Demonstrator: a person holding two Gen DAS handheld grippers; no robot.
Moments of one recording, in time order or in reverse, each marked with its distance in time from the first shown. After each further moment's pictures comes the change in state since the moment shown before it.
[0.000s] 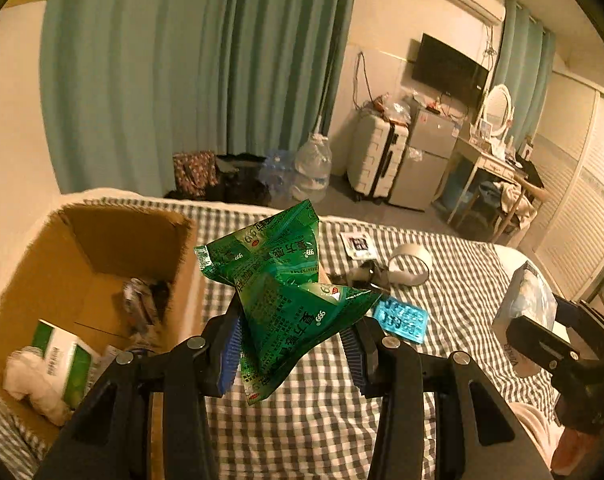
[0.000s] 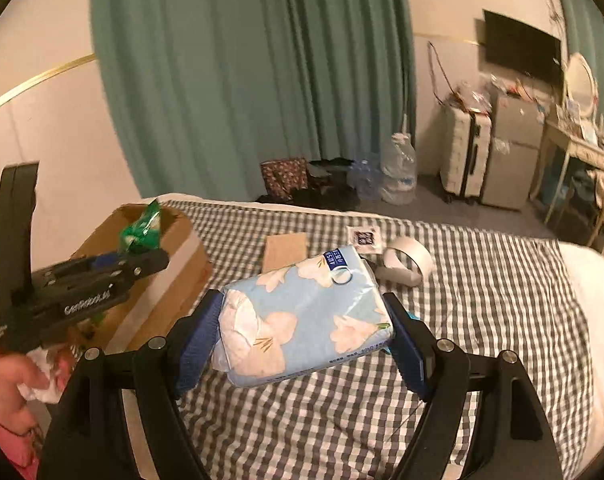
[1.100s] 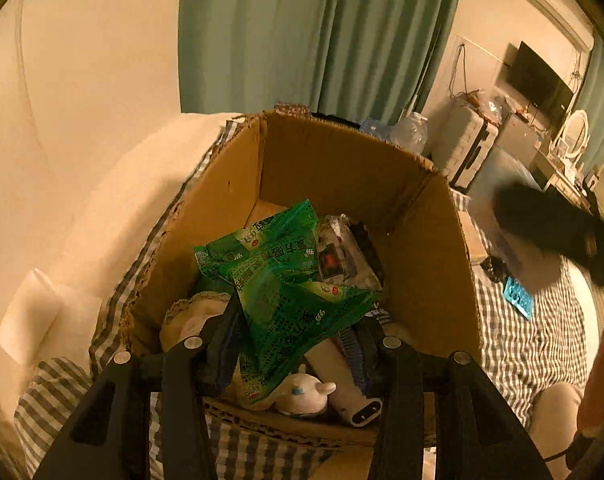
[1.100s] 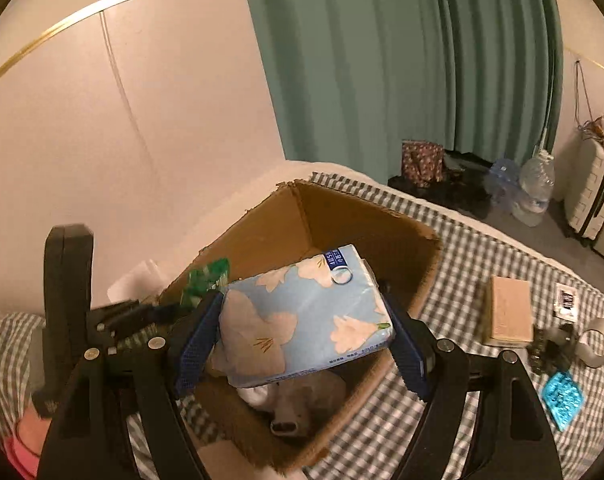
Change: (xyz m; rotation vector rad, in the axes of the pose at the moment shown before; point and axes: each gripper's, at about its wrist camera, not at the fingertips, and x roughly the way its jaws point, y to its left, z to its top) left arm -0.011 0.212 -0.060 -0.191 0.152 0.183; right arm 0.127 0.233 0.043 -0.196 0.138 0.365
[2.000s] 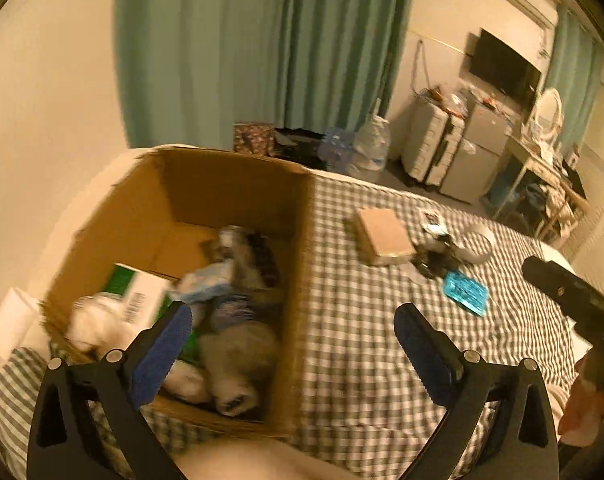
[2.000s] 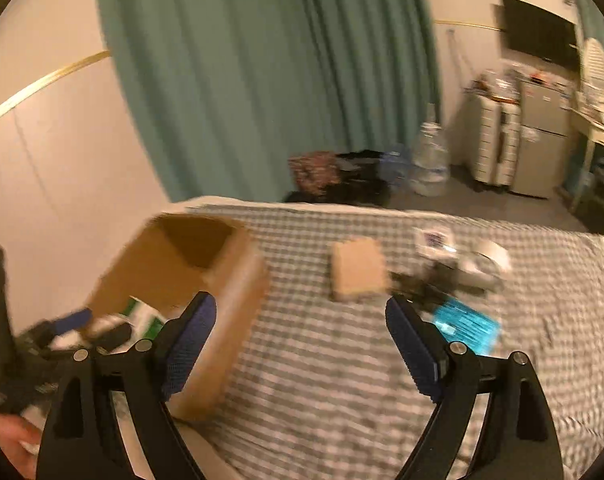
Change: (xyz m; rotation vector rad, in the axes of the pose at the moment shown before) left arm -0.039 -0.147 -0.019 0.103 -0.059 -0.035; right arm -0.129 -0.138 -0.086 0.284 -0.116 -0.329
